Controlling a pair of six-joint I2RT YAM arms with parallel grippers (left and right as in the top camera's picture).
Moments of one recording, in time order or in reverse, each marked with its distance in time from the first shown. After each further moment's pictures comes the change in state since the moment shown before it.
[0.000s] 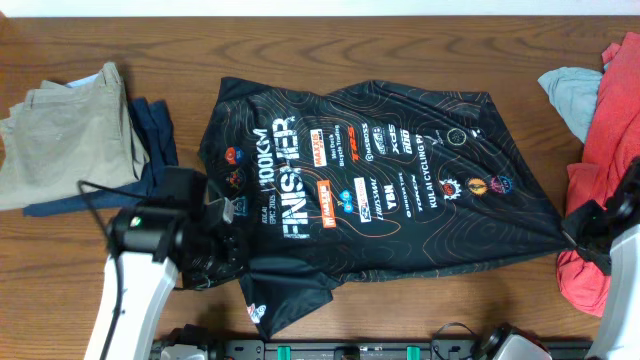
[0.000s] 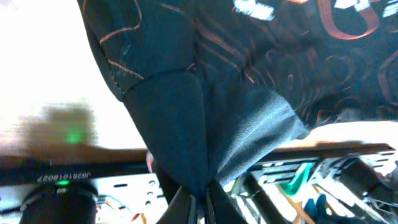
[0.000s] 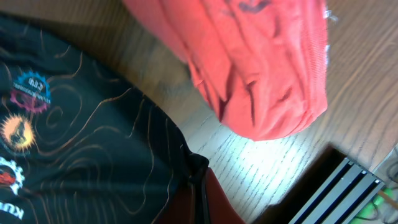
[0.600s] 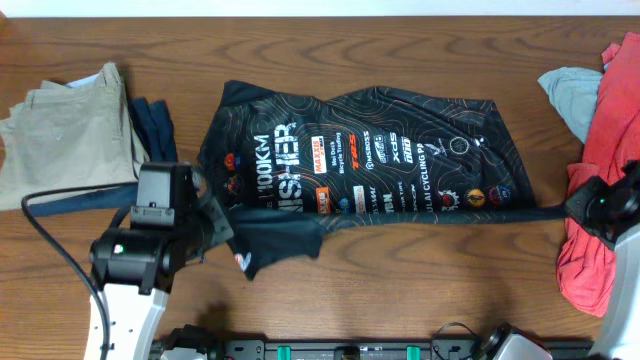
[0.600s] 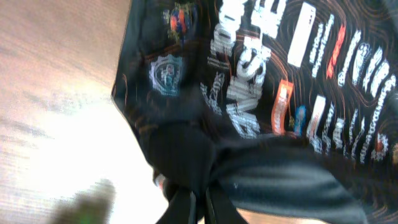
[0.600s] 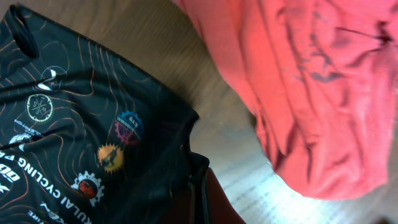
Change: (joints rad) left arm 0.008 -0.062 0.016 0.285 -0.266 -0.220; right arm 0.012 0.038 0.038 0.162 -0.175 -0.114
